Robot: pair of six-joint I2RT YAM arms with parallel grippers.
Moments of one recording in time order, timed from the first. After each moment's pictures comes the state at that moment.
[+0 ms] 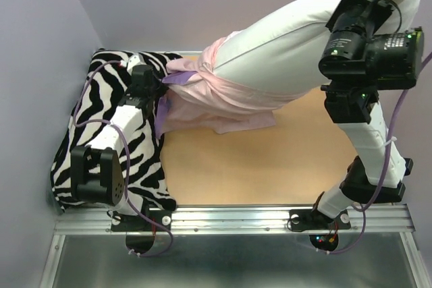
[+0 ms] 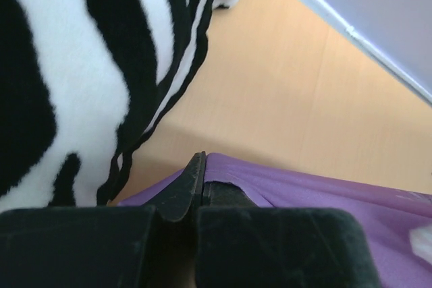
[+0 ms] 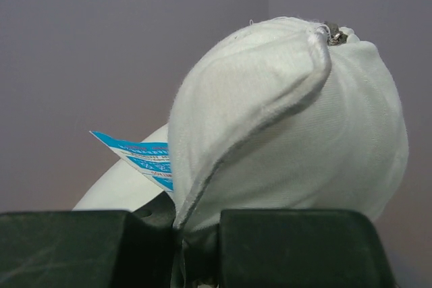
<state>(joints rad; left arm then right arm) -0.14 1.47 1.04 -0.08 -0.15 -0.66 0.95 1.59 2.41 0.24 1.36 -0.89</state>
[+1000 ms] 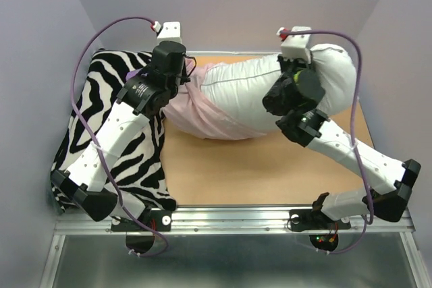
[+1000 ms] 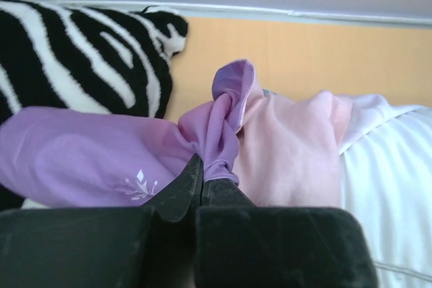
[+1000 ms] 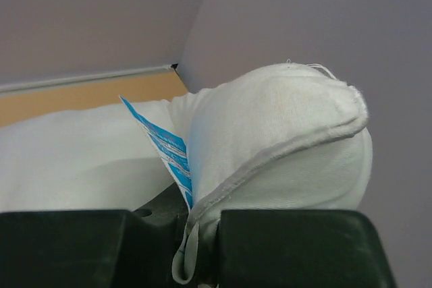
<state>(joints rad) -0.61 1.39 1.69 -0.72 -0.53 -0.32 0.93 1.33 1.47 0.42 1.55 -0.89</state>
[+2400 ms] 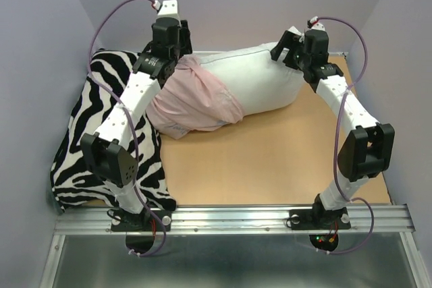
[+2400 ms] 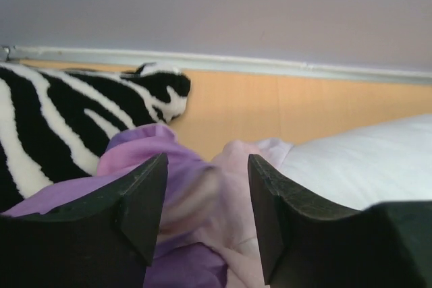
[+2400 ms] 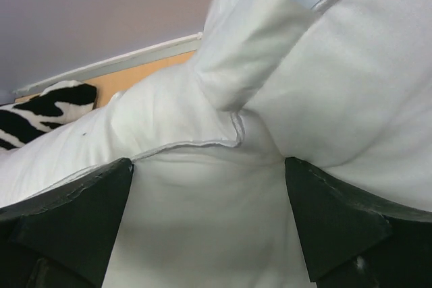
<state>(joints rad) -0.39 1.70 1.78 -0.41 -0.34 -0.22 0.17 1.71 1.56 -0.21 -0.02 0.47</state>
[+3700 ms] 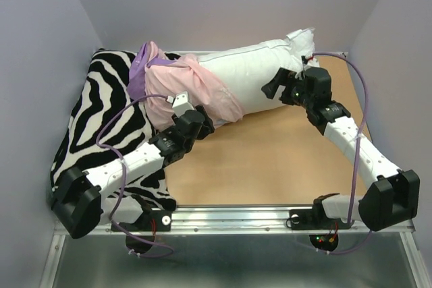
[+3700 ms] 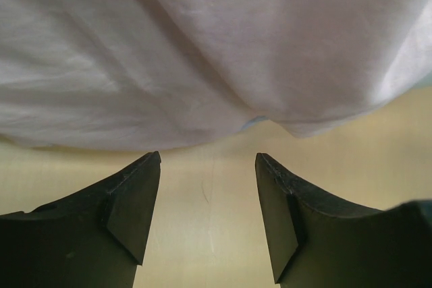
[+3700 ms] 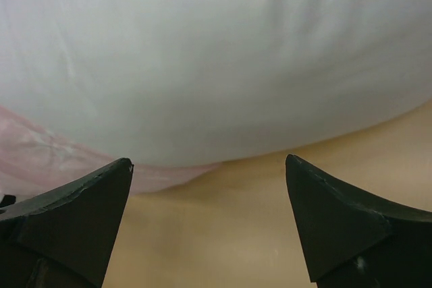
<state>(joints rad) -0.78 1.20 0.76 -0.12 -0.50 -0.83 0.28 1.27 1.08 -0.17 -0.13 0.52</state>
